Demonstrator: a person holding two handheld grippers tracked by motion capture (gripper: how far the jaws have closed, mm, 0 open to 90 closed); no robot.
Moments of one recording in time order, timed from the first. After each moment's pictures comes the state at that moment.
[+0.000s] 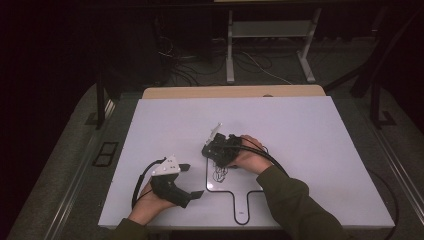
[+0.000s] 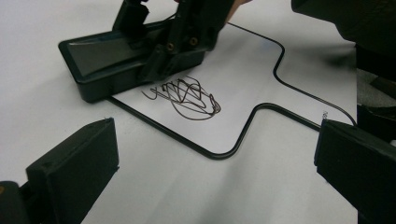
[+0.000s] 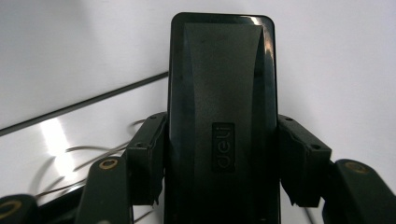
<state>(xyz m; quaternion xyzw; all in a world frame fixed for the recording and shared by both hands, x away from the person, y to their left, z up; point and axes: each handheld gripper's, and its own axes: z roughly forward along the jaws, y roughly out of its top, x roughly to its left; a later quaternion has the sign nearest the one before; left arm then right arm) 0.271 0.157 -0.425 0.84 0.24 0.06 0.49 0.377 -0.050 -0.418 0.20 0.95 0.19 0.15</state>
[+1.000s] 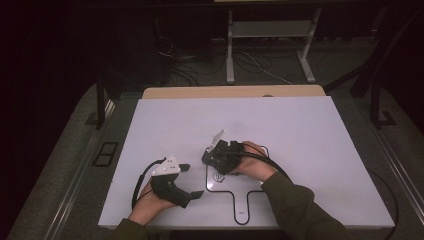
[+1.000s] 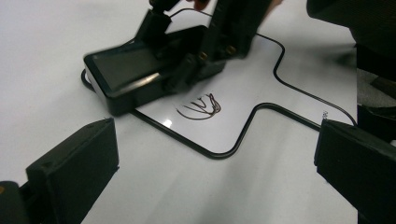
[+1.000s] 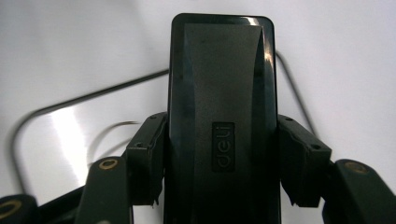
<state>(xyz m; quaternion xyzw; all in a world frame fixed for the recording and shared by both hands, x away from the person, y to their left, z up) 0.271 0.157 -0.426 0.84 0.25 0.06 0.49 0.358 -0.058 -0.419 0.18 0.95 0.21 0.13</state>
